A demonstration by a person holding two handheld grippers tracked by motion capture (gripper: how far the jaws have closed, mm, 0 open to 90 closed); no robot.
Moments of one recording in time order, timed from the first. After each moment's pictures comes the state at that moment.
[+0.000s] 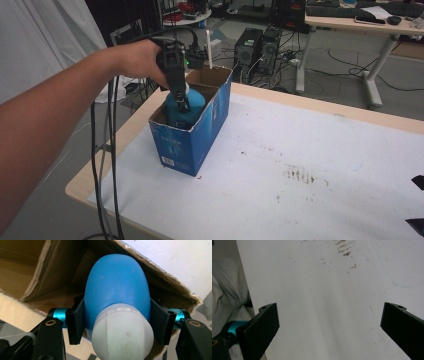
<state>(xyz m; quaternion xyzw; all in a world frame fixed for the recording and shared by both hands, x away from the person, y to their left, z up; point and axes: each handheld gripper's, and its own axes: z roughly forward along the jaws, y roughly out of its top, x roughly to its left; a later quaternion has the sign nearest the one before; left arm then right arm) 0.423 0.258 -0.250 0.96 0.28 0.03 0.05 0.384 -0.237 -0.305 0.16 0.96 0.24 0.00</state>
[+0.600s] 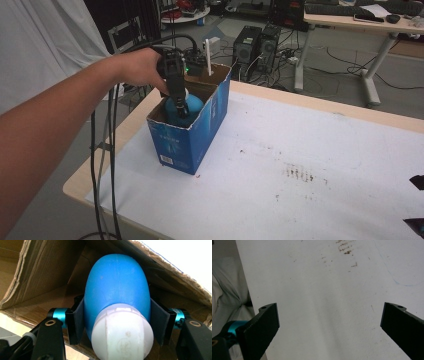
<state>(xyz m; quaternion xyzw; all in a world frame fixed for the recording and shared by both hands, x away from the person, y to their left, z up) 0.425 0.259 -0.268 0.96 0.28 0.02 0.05 0.383 -0.236 -0.307 0.16 0.96 0.23 0.00</state>
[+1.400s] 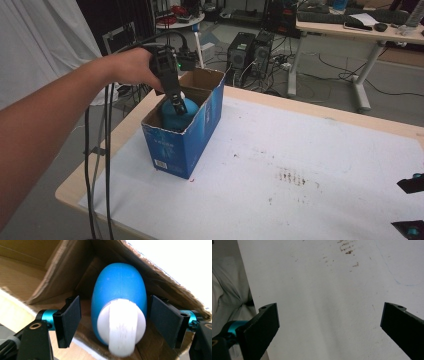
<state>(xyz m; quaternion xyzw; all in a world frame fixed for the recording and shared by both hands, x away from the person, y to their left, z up) 0.426 0.267 -0.249 0.94 0.31 0.04 0.09 0.379 -0.236 -0.306 0.16 0.96 0.23 0.00</state>
